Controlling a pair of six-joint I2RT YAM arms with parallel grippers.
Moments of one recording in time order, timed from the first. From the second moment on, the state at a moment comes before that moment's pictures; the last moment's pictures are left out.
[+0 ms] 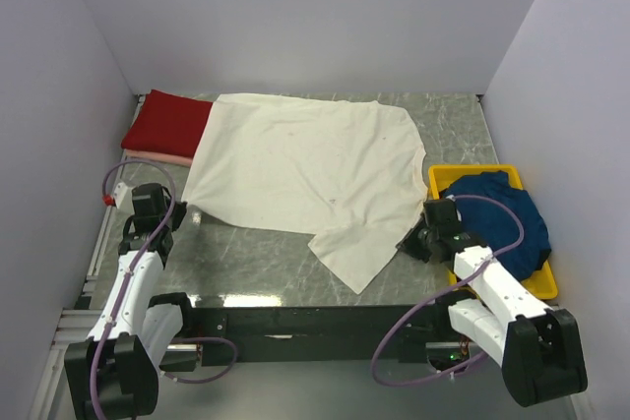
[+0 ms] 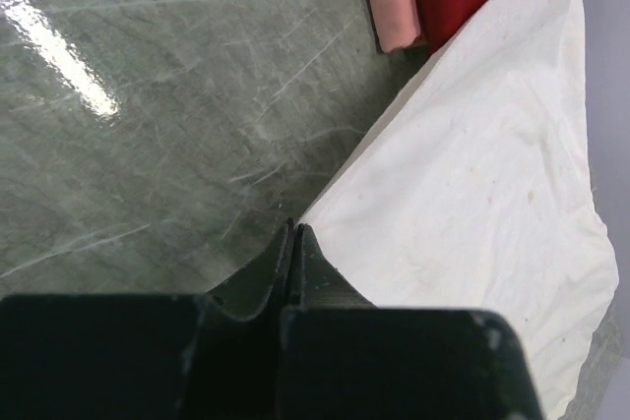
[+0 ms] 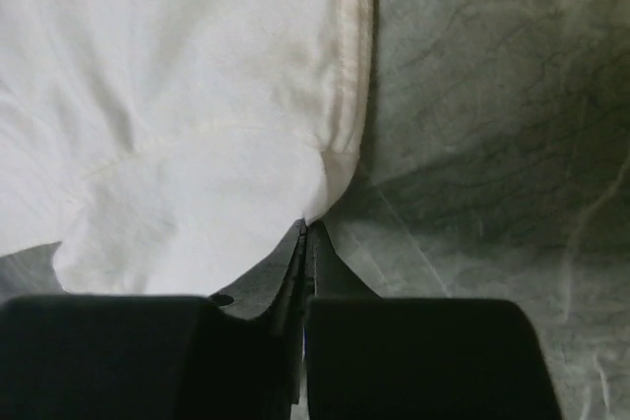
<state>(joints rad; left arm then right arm) 0.13 0.86 0.45 -0.21 -0.17 -0.98 0.19 0.94 0.34 -0.41 -0.08 0.91</state>
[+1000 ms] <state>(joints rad) 0.05 0.45 0.53 -0.72 -0.42 -1.19 0.18 0.48 0.81 -1.03 0.06 0.81</state>
